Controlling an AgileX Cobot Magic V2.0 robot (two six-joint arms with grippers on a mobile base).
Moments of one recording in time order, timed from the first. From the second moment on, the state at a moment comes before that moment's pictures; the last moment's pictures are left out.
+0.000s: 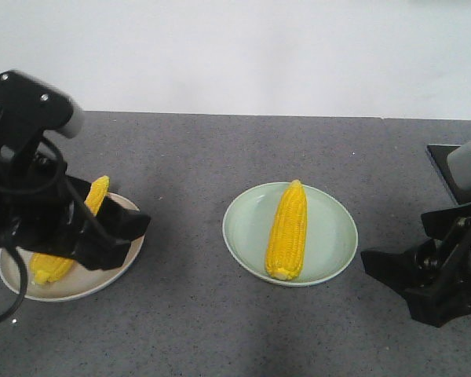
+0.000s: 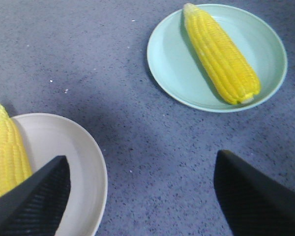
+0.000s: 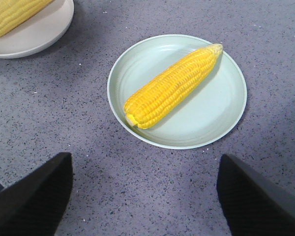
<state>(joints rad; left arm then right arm) -0.59 1.11 -1.02 0.03 0.74 -0.05 0.41 0.87 -0.90 0.18 0.84 -0.19</state>
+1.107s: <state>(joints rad) -0.60 0.69 -0.69 0.03 0.64 -0.02 0.41 0.87 -0.90 0.18 0.86 -0.19</state>
